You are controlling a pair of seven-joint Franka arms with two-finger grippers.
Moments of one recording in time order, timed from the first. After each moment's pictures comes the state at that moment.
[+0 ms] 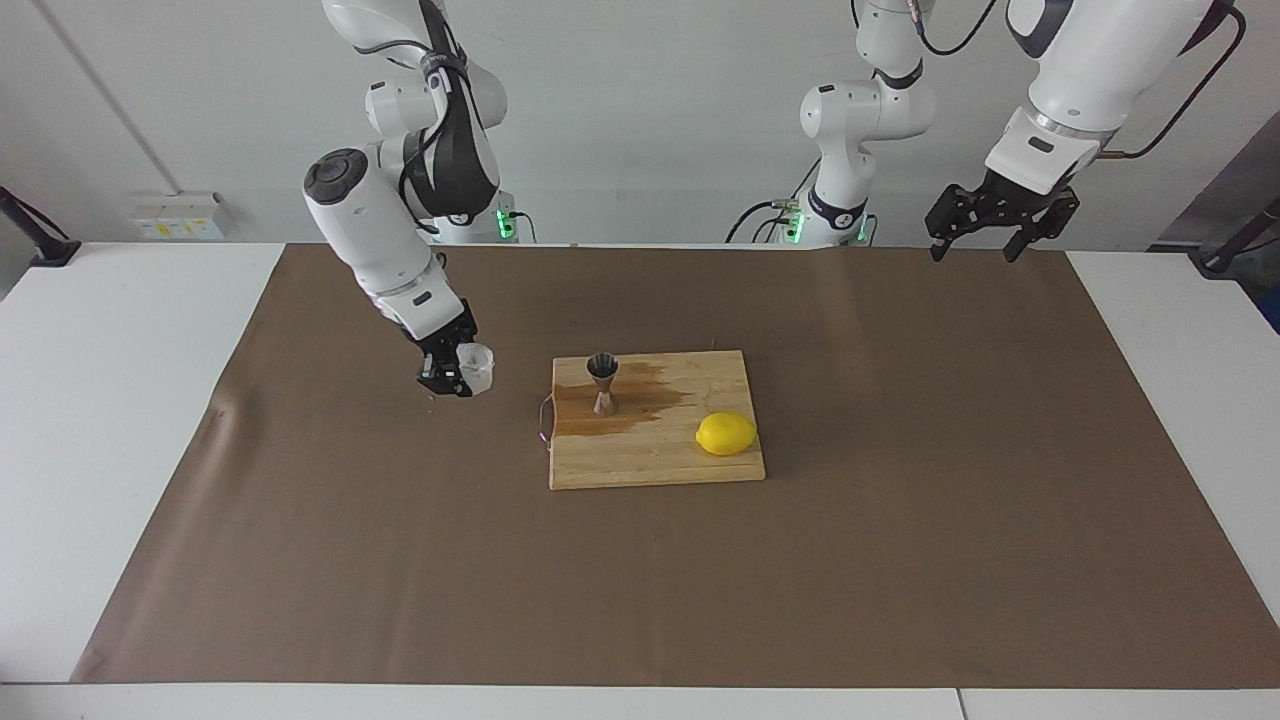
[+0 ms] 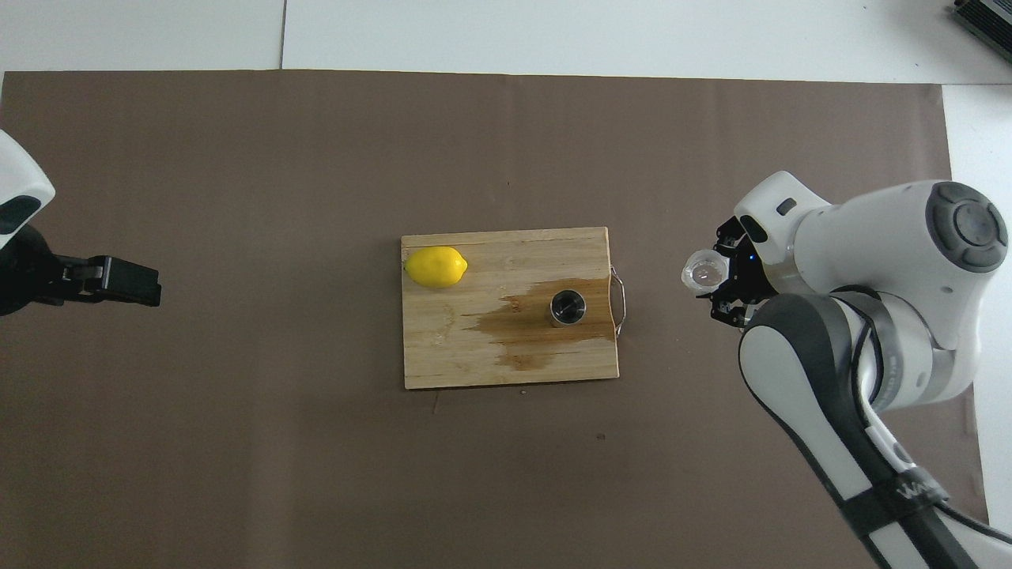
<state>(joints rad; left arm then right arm) 0.01 -0.10 -0.12 -1.67 -0.02 1.53 -0.04 0.22 0.04 -0.04 -2.02 0.16 2.14 -1.34</state>
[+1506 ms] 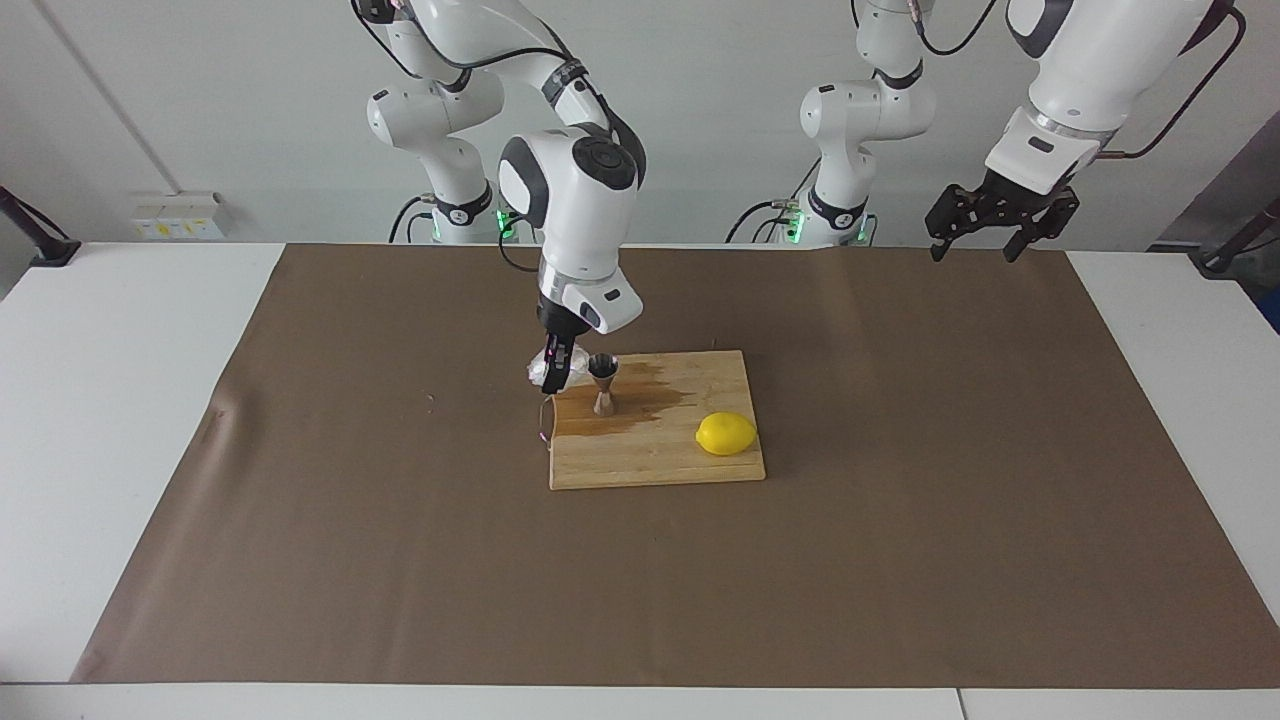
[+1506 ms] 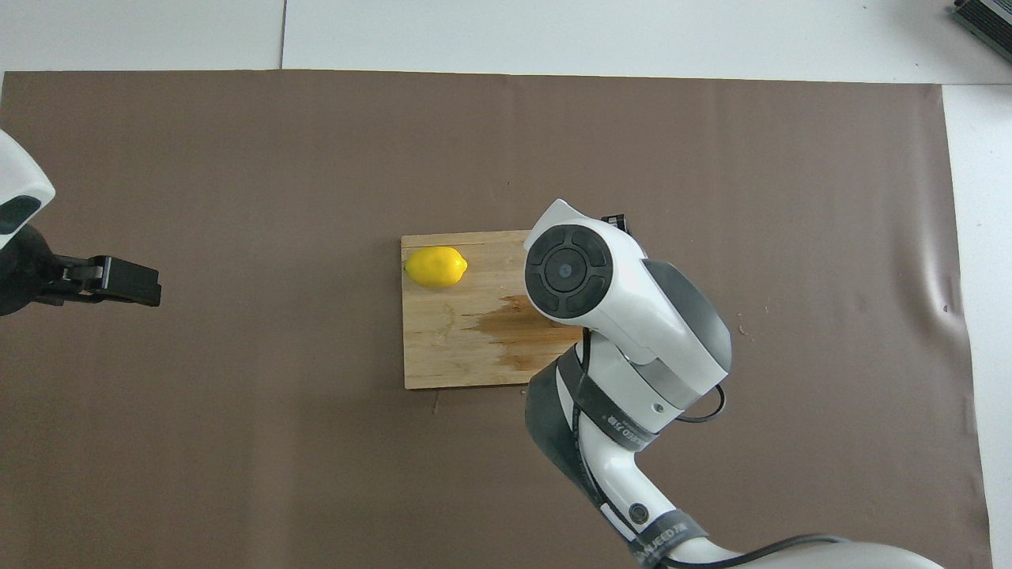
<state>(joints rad) 0.01 -0.10 -0.12 -1.67 -0.02 1.53 -0.04 0.57 0.25 -0.04 -1.76 -0.43 1.91 -0.95</state>
